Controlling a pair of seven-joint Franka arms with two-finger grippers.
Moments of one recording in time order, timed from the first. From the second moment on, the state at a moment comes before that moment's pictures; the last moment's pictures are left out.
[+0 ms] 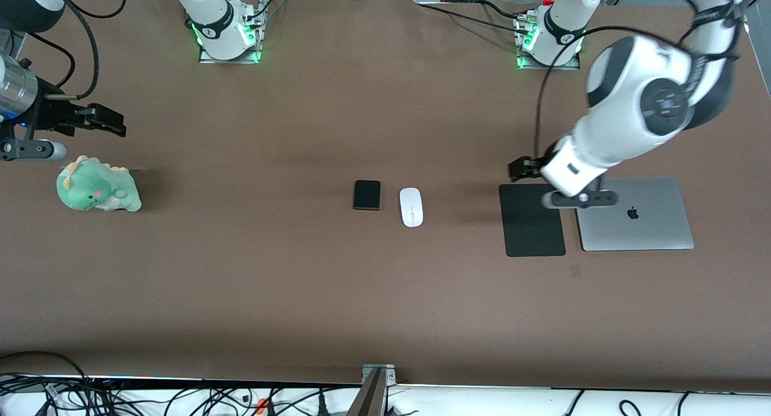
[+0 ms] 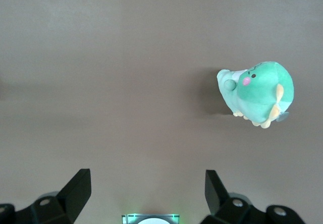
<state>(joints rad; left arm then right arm) 0.01 0.27 -0.38 -1.74 -0.07 1.93 -0.41 0.09 0.08 -0.06 -1.60 -0.03 1.51 0.01</state>
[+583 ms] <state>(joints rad) -0.25 0.57 -0.40 -1.71 0.11 2.27 -0.84 0.14 0.17 -0.06 -1.60 0.02 1.58 0.13</state>
